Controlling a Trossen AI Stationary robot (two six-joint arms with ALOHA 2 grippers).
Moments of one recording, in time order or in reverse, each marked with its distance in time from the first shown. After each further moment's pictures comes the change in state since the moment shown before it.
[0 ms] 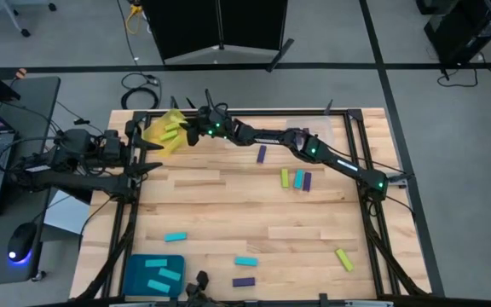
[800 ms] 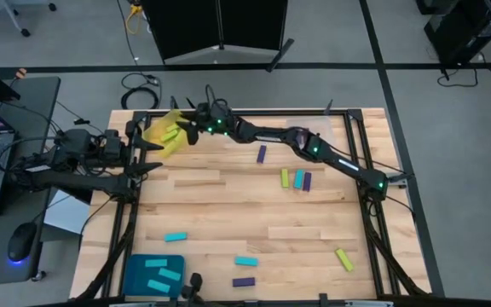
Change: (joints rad) left arm 0.000 0.000 0.000 -0.005 0.001 -0.028; right arm 0.000 -0.049 0.000 0.046 -0.079 -0.097
